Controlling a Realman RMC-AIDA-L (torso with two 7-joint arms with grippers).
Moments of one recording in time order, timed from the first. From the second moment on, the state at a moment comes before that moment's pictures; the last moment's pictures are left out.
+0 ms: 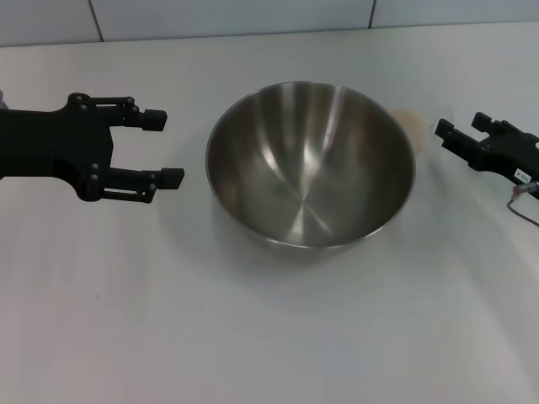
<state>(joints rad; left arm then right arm) -0.51 -2.00 0.89 1.03 1.93 1.73 -1.49 0.41 2.08 -0.68 -0.30 -1.37 -1.03 0.98</state>
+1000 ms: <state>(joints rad) -0.51 -2.00 0.89 1.04 1.93 1.73 -1.49 0.46 2.08 -0.67 -0.30 -1.36 -0.92 0.99</state>
